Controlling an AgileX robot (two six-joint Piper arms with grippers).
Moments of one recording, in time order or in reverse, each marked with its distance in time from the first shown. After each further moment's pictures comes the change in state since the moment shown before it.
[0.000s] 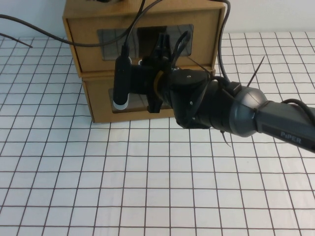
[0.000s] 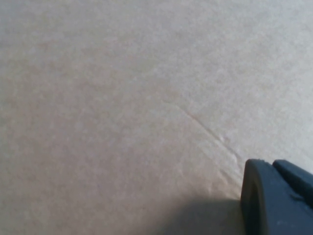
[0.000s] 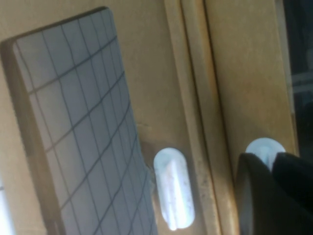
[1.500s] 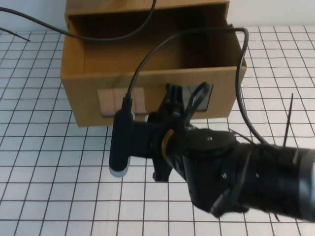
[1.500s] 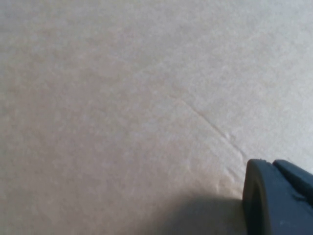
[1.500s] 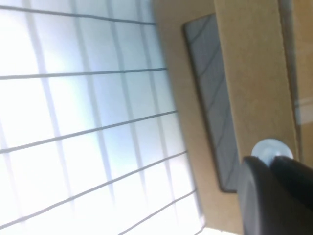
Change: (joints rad) right arm 0.281 -0.341 0.411 0.271 0.223 0.001; left arm 0.000 0.000 0.000 -0.006 0.023 -0.070
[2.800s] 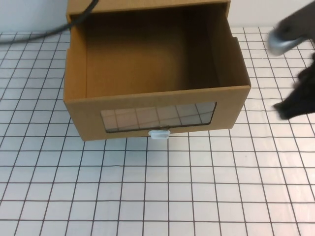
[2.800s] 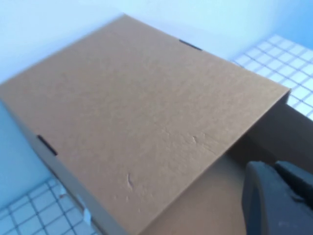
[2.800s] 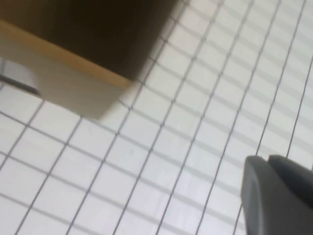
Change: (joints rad) right arm -0.383 -0.461 -0.022 0.682 0.435 -0.060; left arm 0.000 -0.598 0.244 0.201 0.070 0.047
